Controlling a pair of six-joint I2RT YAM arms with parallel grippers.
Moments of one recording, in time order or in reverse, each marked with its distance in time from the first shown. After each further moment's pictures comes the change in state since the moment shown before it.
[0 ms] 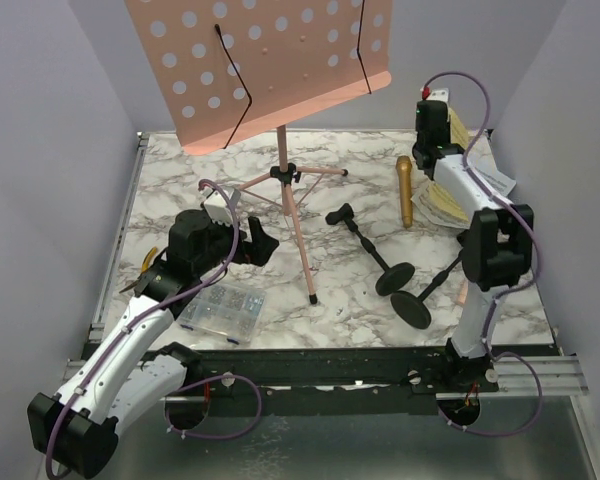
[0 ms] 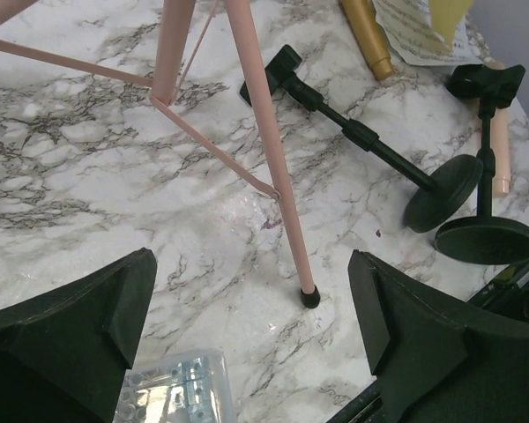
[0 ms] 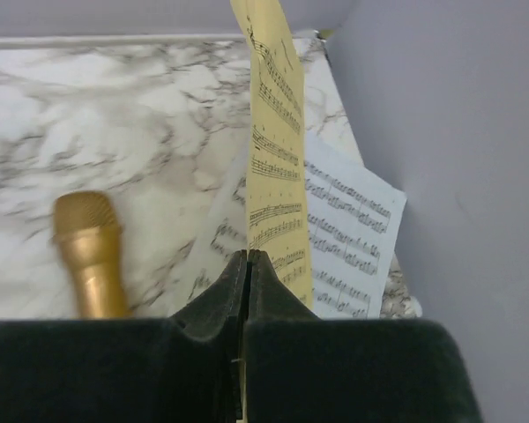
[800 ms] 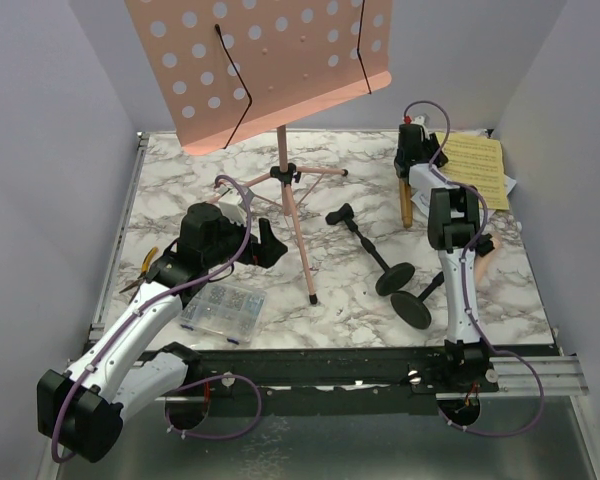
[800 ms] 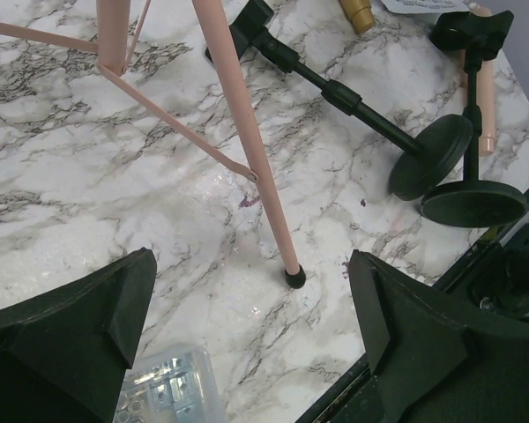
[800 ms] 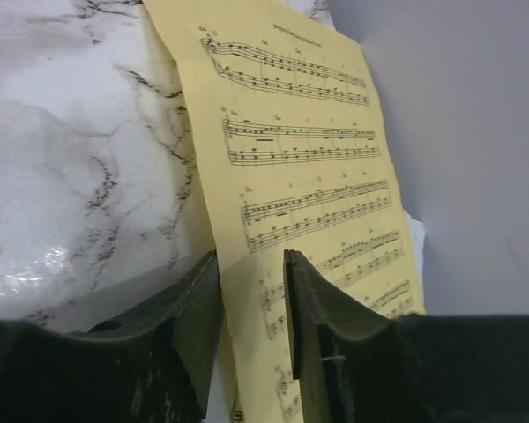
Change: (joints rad) left arm 0.000 0.090 0.011 0.013 0.105 0.006; right arm -0.049 0.552 0.369 0.195 0.190 -0.246
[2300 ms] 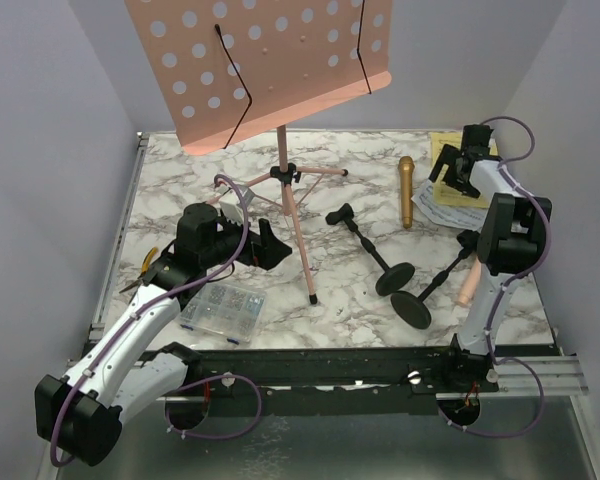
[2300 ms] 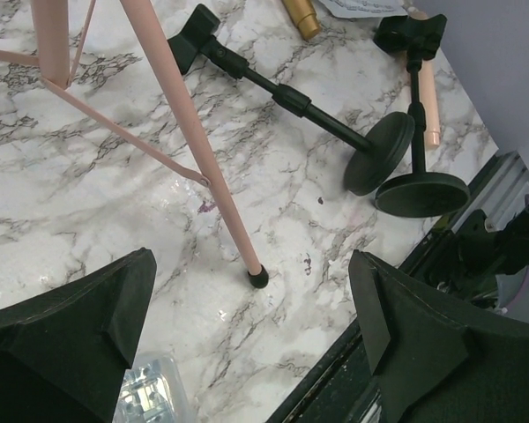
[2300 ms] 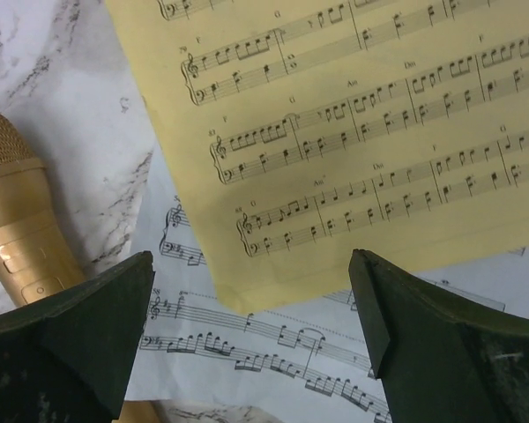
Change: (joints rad) left arm 0.006 -0.023 0.000 0.032 0.099 -0.040; right arm -0.231 -0.551 -0.483 -0.437 -0.732 0.721
